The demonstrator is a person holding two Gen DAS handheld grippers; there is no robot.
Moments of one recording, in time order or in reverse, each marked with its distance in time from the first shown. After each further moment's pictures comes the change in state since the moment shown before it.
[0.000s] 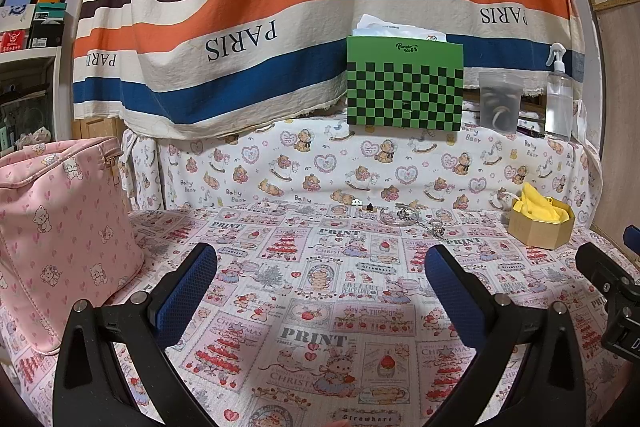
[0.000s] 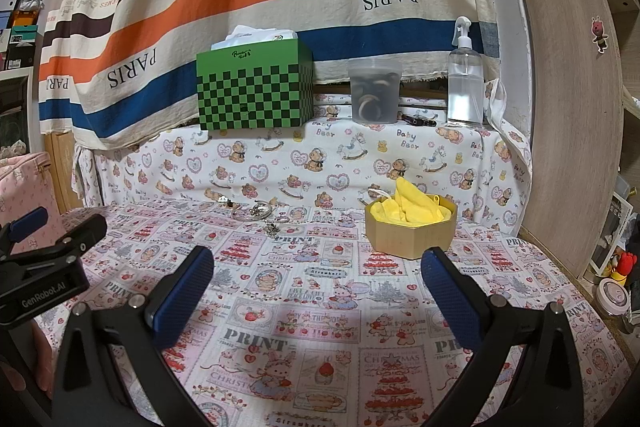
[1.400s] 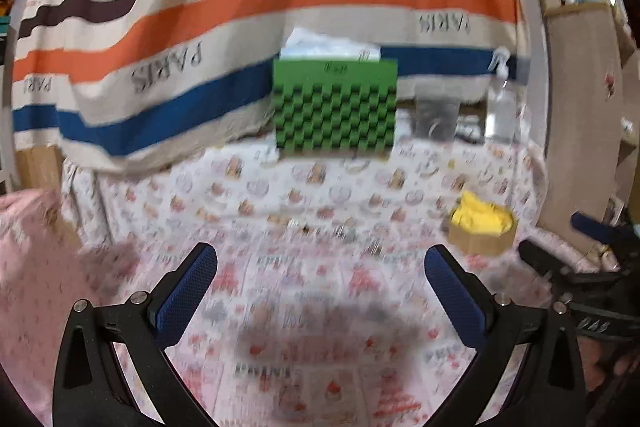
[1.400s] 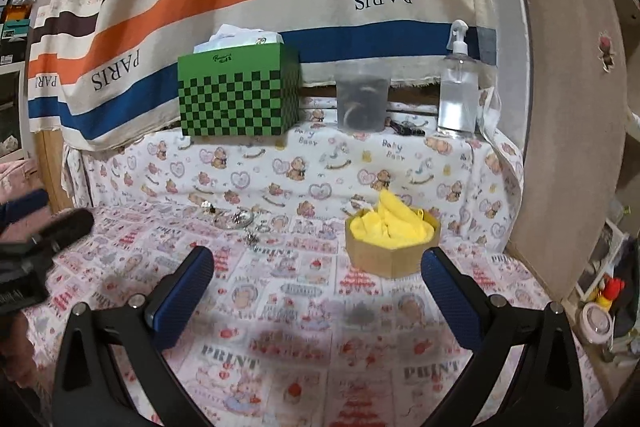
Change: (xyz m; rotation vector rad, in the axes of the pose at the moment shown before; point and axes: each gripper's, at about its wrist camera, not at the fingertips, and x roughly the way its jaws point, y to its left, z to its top) left arm -0.002 -0.018 0.051 0.068 -0.007 -0.252; right arm 0.011 -0.019 0.030 -0.024 0.034 -0.028
